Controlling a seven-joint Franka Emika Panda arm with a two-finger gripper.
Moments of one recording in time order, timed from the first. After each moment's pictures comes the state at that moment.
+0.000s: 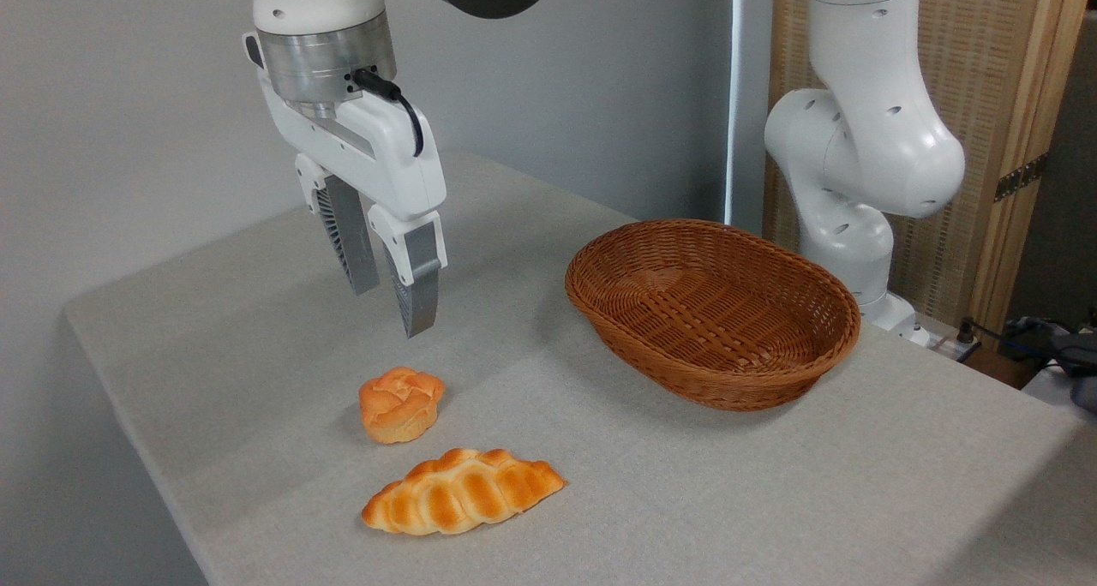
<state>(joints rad) -0.14 0.10 0.06 -1.56 -0.09 1.68 0.69</state>
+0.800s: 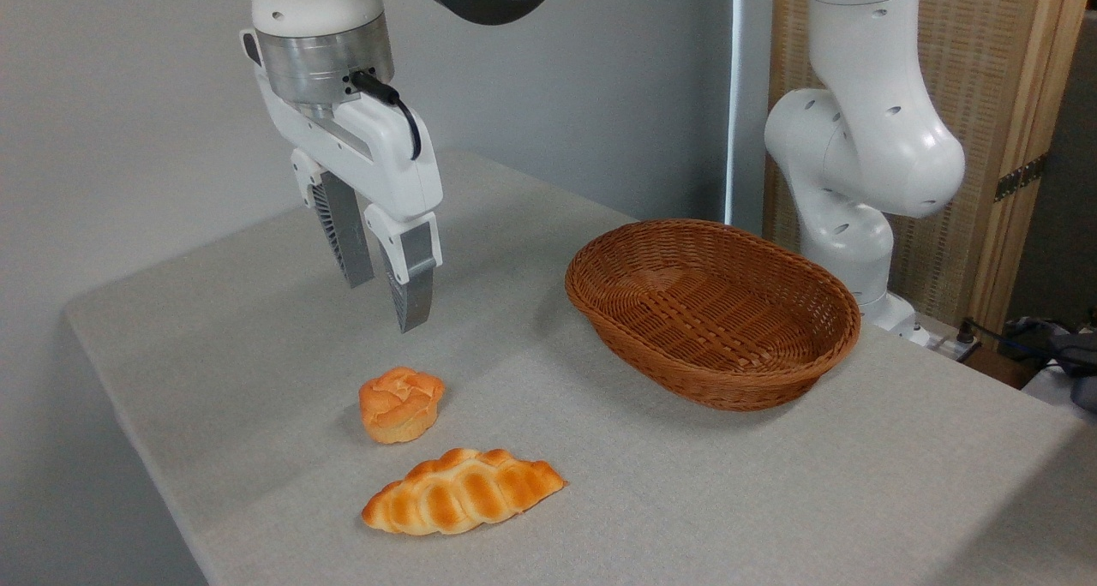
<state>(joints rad) -0.14 0.10 0.06 -1.56 -0.12 1.69 0.69</state>
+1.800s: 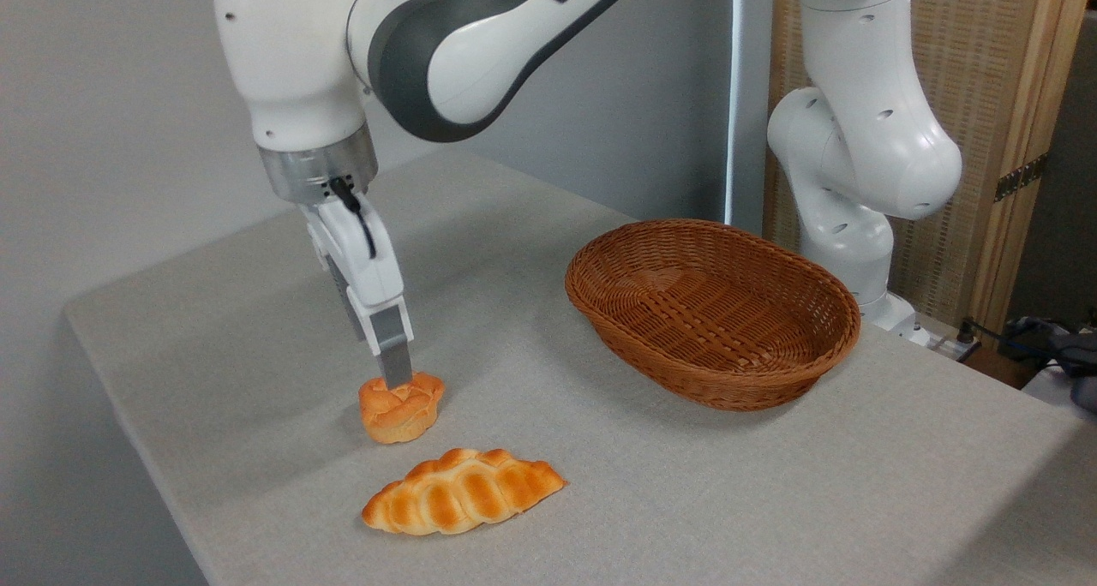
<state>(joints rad) -0.22 0.17 0.03 -1.71 -0.09 1.87 0.81</state>
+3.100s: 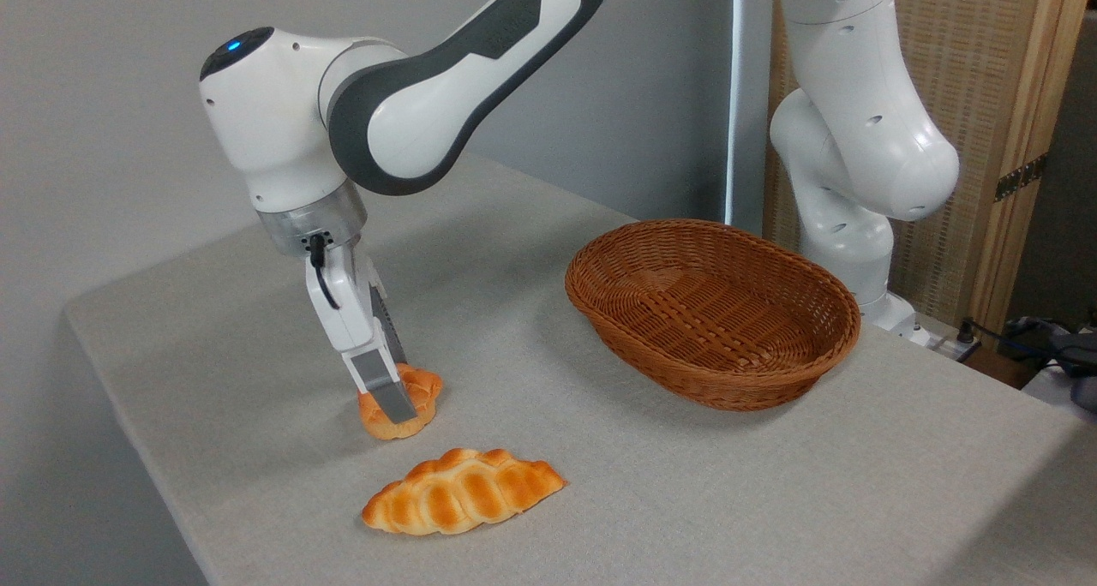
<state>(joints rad) -0.27 0.27 0.00 -1.72 0.01 1.87 0.93</state>
